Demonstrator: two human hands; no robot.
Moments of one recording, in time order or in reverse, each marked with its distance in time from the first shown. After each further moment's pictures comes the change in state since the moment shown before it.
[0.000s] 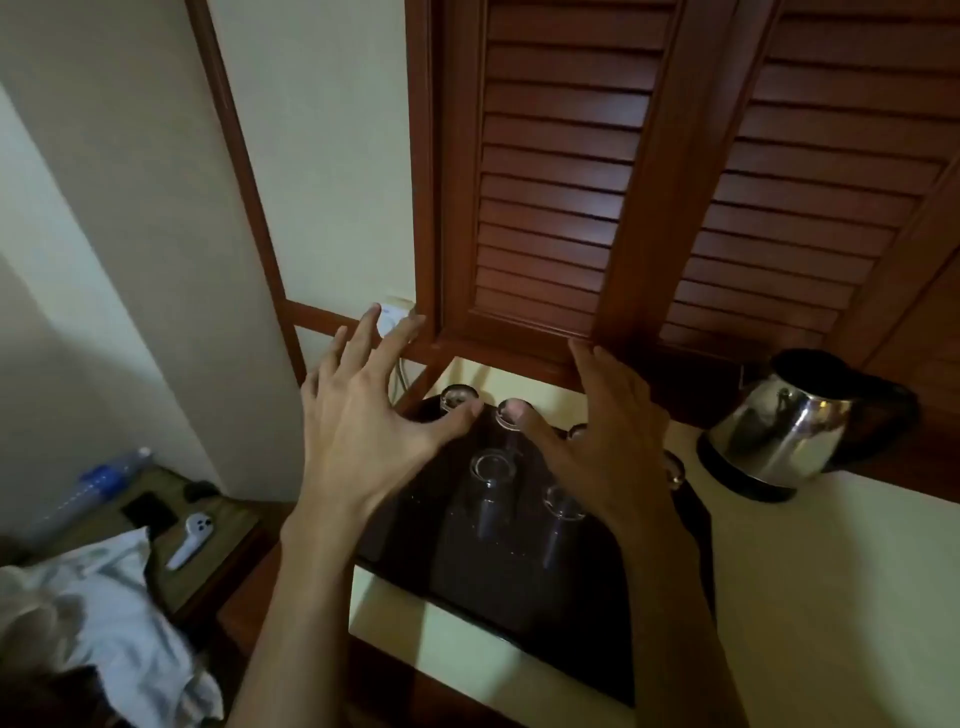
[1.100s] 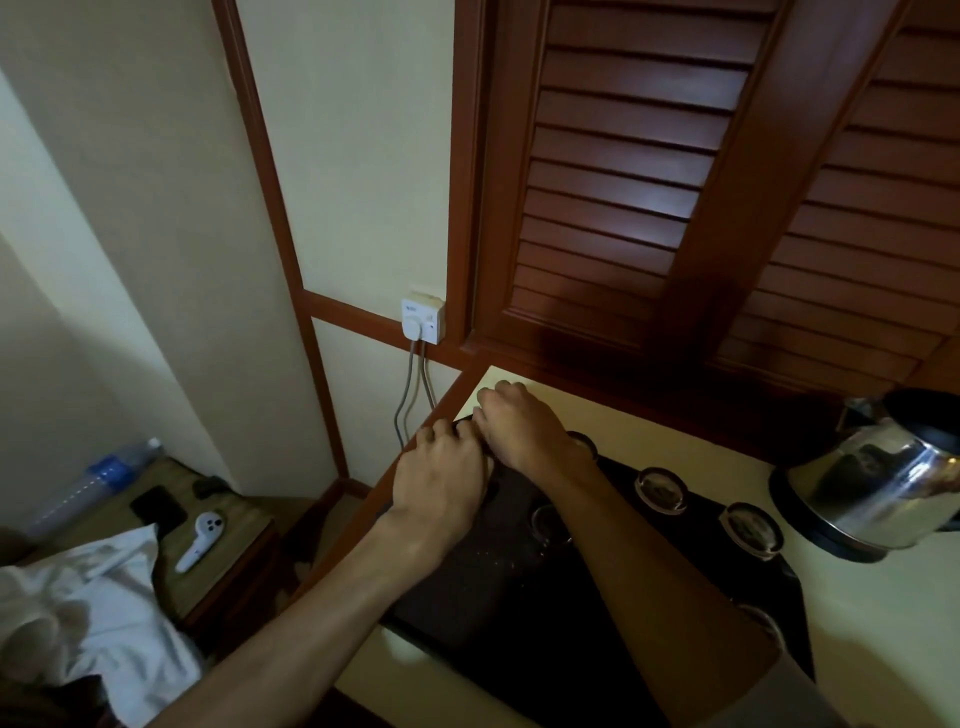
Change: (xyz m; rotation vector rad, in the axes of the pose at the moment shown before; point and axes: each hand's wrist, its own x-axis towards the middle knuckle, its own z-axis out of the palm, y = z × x) left_hand 0.050 -0.048 0.095 0.447 -0.482 -0.039; right_hand 0.124 -0.044 0.152 -0.322 -0.422 -0.296
